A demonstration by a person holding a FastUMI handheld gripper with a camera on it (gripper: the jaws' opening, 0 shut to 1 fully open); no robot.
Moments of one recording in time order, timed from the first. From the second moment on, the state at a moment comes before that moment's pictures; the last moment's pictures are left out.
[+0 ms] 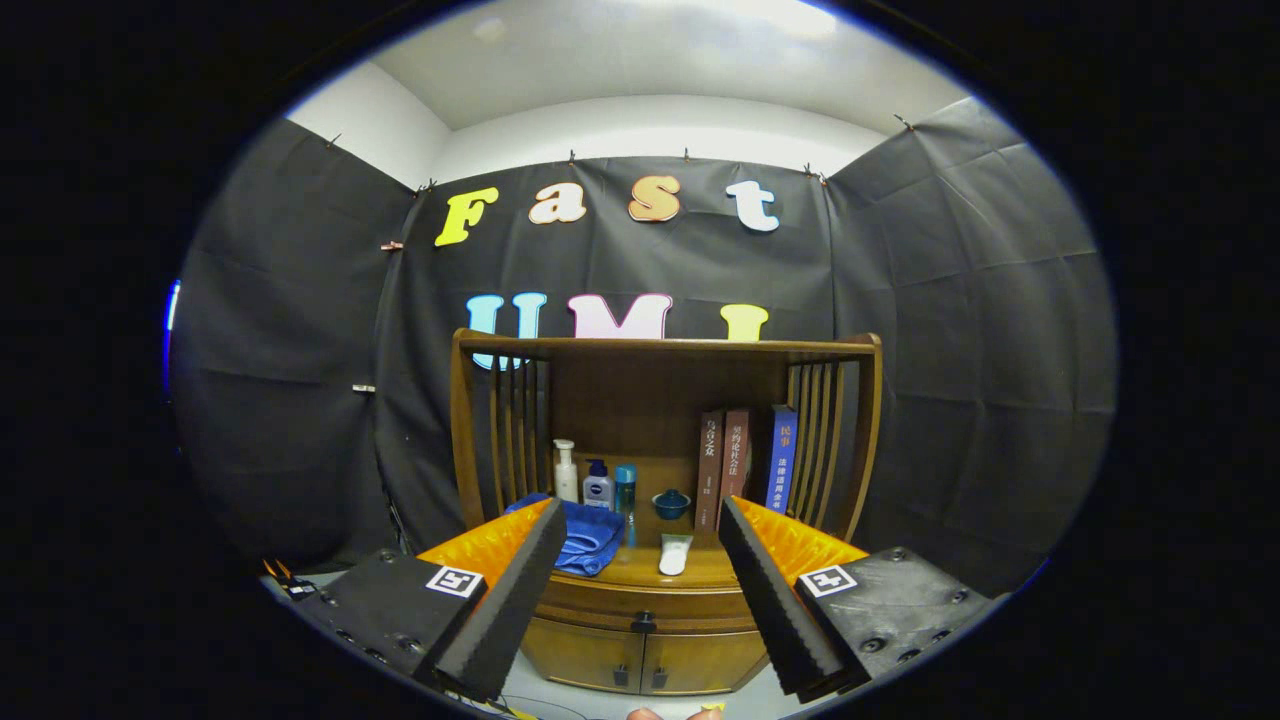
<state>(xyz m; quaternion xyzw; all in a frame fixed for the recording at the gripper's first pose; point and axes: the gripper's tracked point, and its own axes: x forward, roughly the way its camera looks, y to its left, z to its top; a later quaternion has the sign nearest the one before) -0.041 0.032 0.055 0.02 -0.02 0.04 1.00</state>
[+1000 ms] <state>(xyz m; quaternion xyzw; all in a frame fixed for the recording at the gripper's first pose) -0.043 0.033 0.061 0.01 -0.03 0.02 1.00</state>
